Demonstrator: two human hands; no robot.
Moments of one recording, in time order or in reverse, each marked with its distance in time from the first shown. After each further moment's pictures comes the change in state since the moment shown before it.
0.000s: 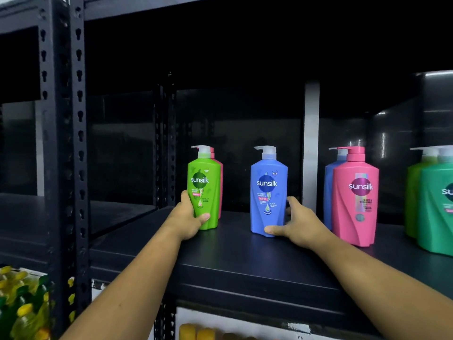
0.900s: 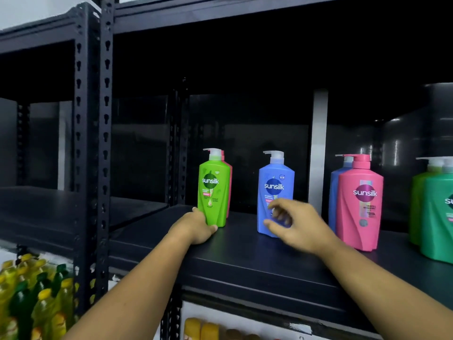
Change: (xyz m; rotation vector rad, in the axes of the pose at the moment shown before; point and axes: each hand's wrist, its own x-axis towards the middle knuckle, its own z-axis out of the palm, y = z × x) left_hand -0.030 0.020 -0.007 0.450 -0.198 -0.217; right_hand -0.023 -0.021 -0.002 -0.167 0.116 -0.471
